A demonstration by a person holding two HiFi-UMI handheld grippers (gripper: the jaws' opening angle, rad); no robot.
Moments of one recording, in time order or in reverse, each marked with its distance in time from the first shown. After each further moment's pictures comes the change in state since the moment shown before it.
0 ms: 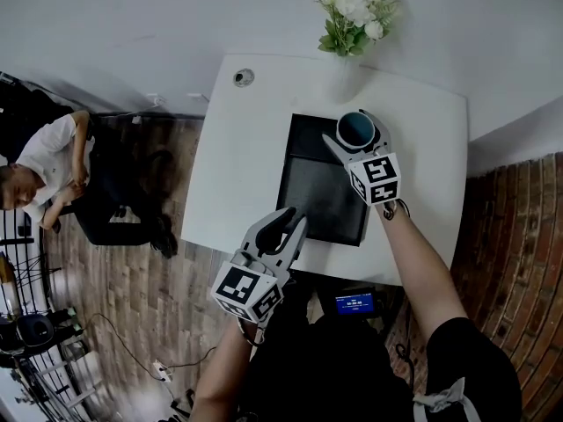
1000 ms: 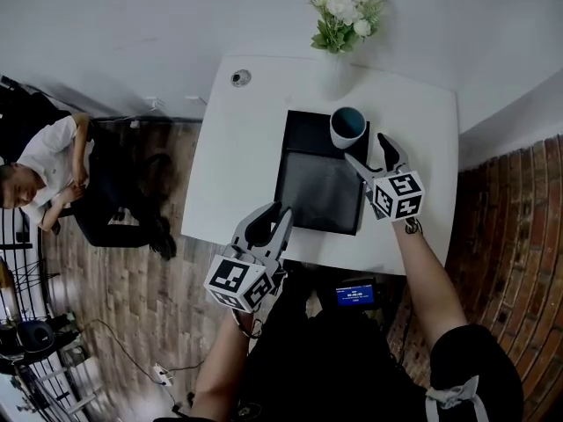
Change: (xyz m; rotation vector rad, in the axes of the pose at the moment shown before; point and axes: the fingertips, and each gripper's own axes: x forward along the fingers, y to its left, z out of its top) left arm -0.023 0.012 -0.003 -0.006 -0.026 0.047; right arm -0.084 -0.010 -0.030 0.177 0.081 -0.018
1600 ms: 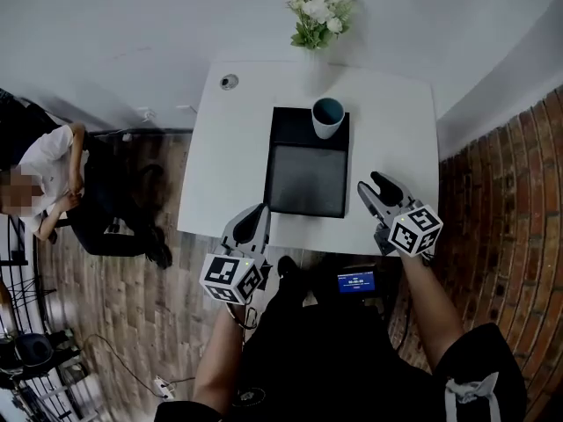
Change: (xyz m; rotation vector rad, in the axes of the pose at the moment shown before) left arm -0.037 0.003 -0.023 0.059 0.001 0.042; right arm -0.138 0.052 -0.010 0.213 -0.063 0.096
